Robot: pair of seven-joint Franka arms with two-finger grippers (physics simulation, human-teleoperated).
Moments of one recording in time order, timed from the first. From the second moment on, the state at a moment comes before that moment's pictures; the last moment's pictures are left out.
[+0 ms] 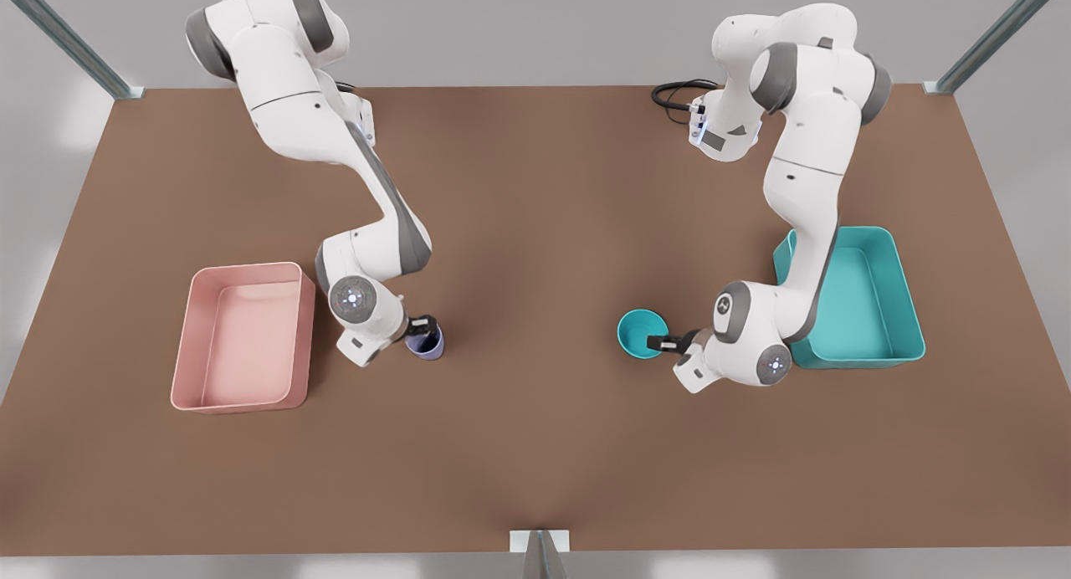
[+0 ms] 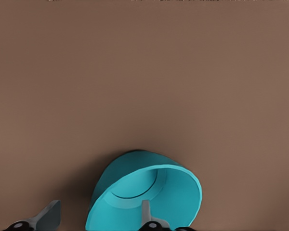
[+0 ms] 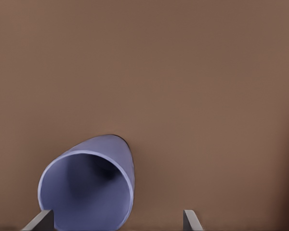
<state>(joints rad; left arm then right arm) -0.13 0.76 -0.14 -1.56 -0.35 1.98 -0.03 0.45 0.51 -0.05 -1.71 0.09 2.11 0.24</state>
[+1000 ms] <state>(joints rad) 0.10 0.42 0.25 -1.85 0.03 1.83 0.10 0.16 0.29 -0.06 -1.80 0.10 2.15 0.28</state>
